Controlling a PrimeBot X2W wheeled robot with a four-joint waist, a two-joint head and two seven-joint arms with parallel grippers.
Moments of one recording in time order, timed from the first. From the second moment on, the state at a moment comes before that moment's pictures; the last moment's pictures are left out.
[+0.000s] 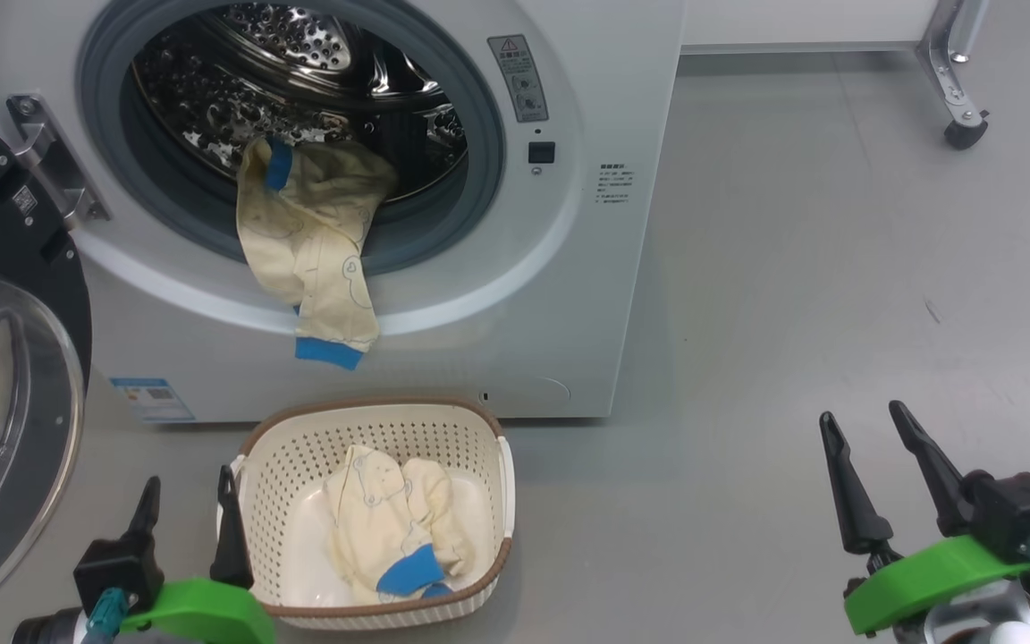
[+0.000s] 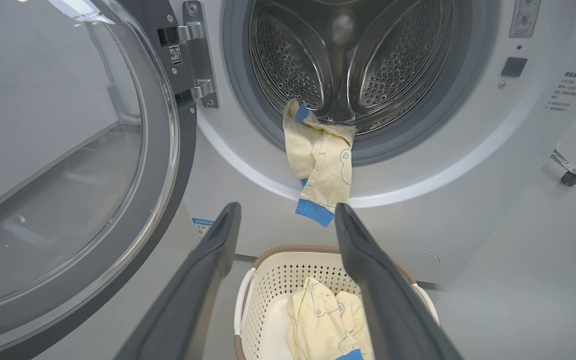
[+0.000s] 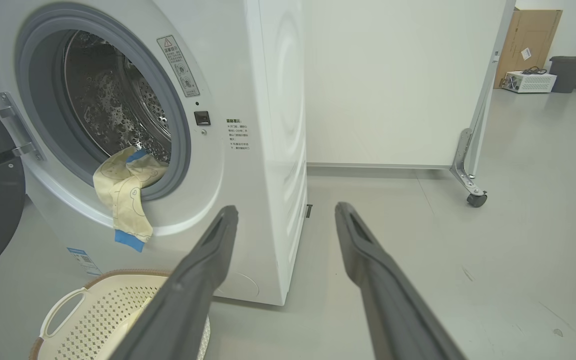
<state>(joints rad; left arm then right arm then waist) -0.11 0.31 -0.38 0.27 -0.49 0.23 -0.25 0.10 -0.04 -0.03 0.01 0.11 0.13 -0.15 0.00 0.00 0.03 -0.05</state>
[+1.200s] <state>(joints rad) -0.74 0.34 -0.39 0.75 -0.54 -0.02 -0.17 -0.10 -0.04 0.03 0.04 0.17 0.13 -0.22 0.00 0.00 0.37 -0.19</state>
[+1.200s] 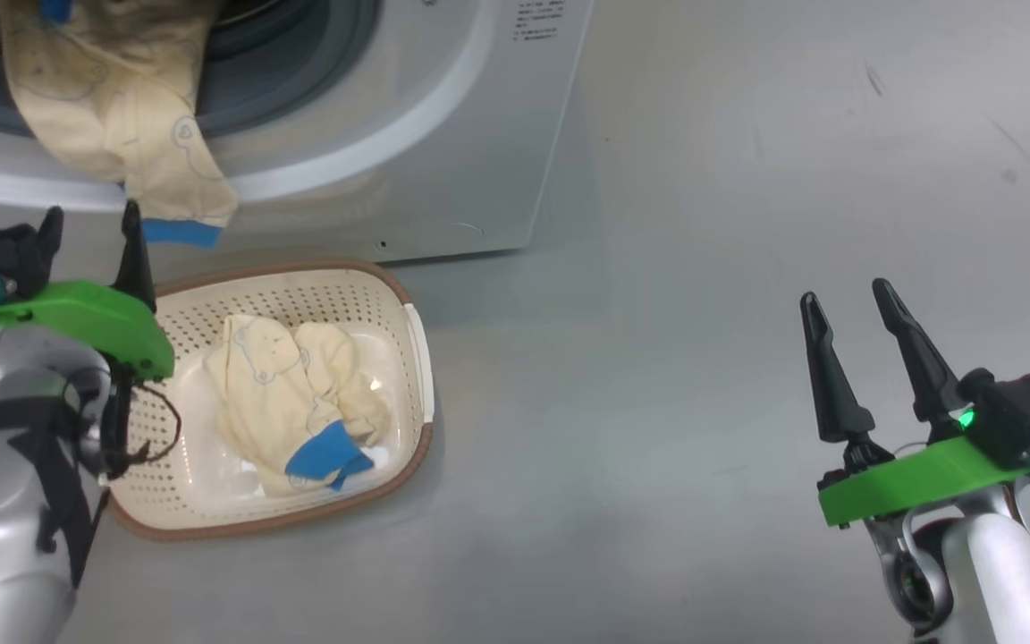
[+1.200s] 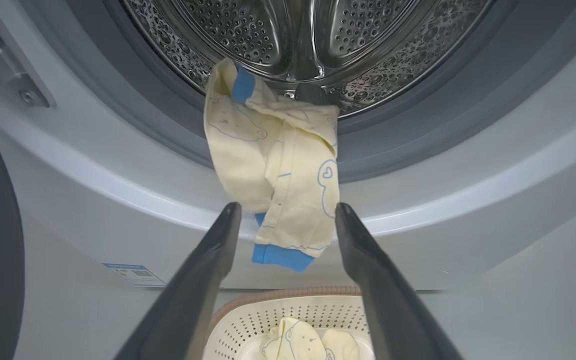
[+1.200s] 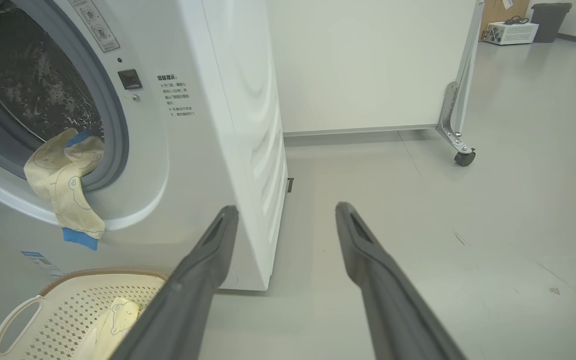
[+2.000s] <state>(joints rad) -1.04 0.39 -0.39 1.06 -0.53 -0.07 -0.18 -0.20 -0.04 0.07 0.08 0.23 0.13 -0.25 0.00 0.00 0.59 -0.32</state>
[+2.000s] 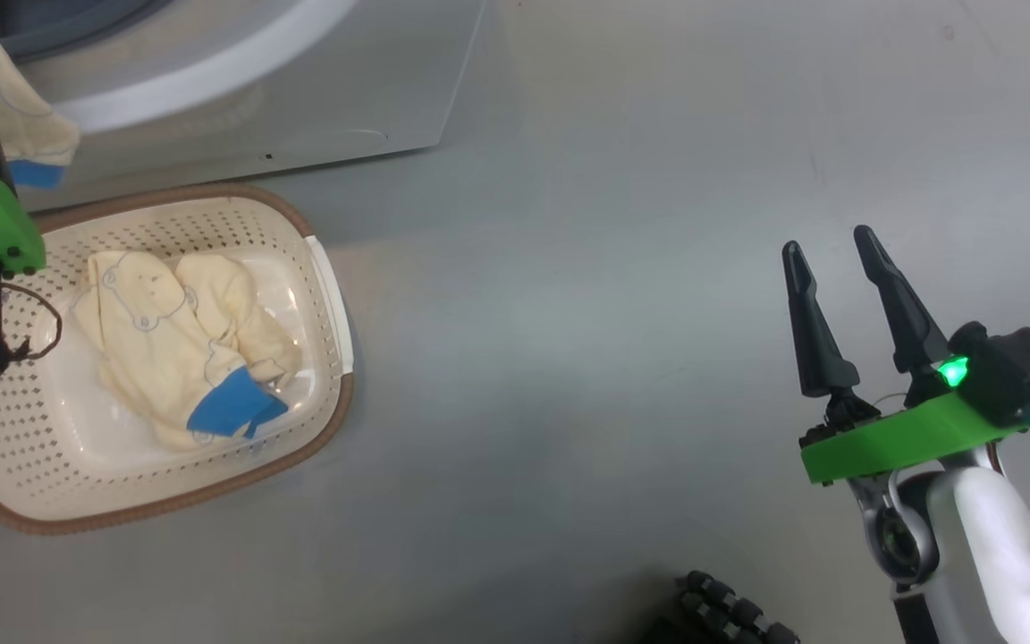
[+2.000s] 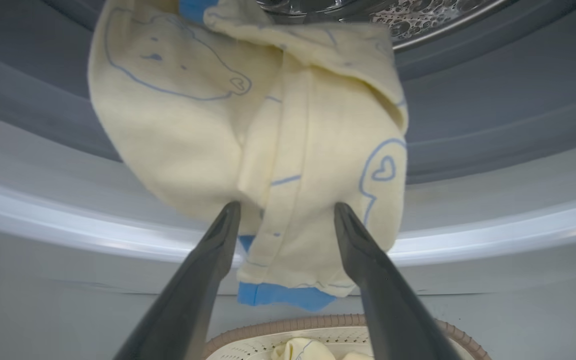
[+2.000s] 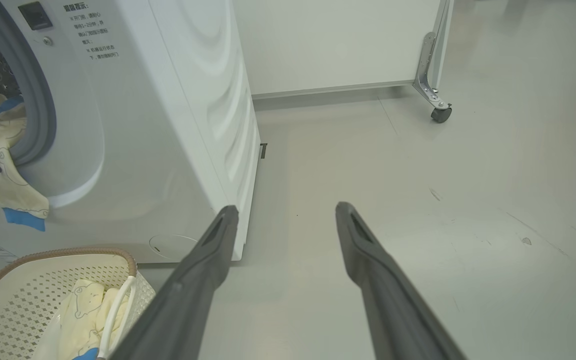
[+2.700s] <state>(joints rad) -1.11 0.36 -0.41 1.19 -0.53 -0.09 -0.19 -0.22 -0.04 0.08 0.07 0.24 0.13 -0.25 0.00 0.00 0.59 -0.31</state>
